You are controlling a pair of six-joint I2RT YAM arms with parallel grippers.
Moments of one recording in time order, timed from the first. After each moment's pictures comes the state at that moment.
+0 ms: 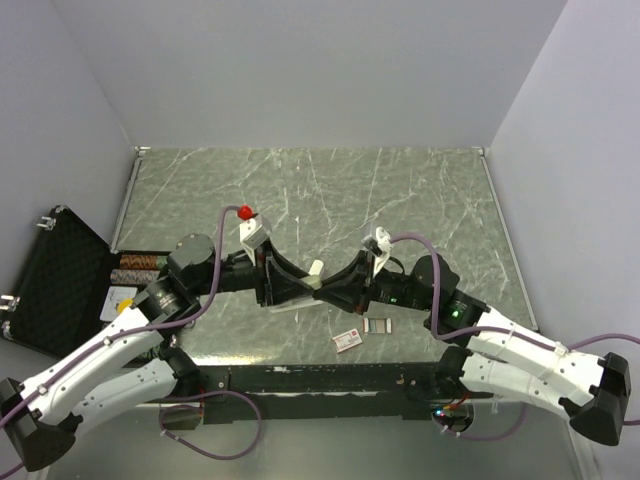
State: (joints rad) left arm -0.77 0.81 0.77 0.00 0.60 -0.43; right arm 0.96 0.81 0.62 0.22 -0.42 0.38
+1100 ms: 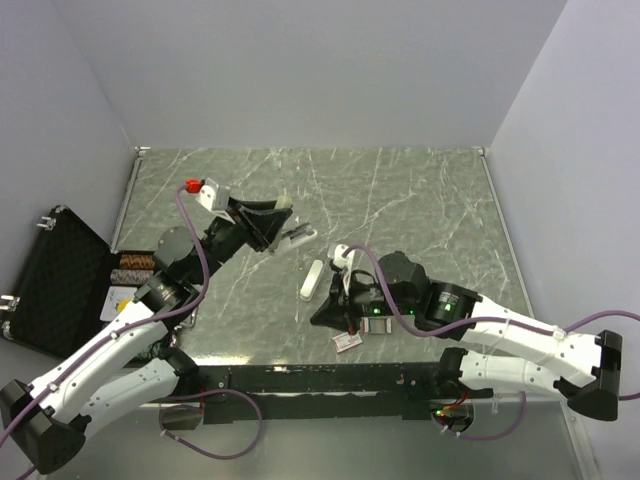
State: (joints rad) left arm -0.67 0.83 0.77 0.31 0.09 -0.40; right arm 1.12 0.90 0.80 -0.23 -0.39 0.30
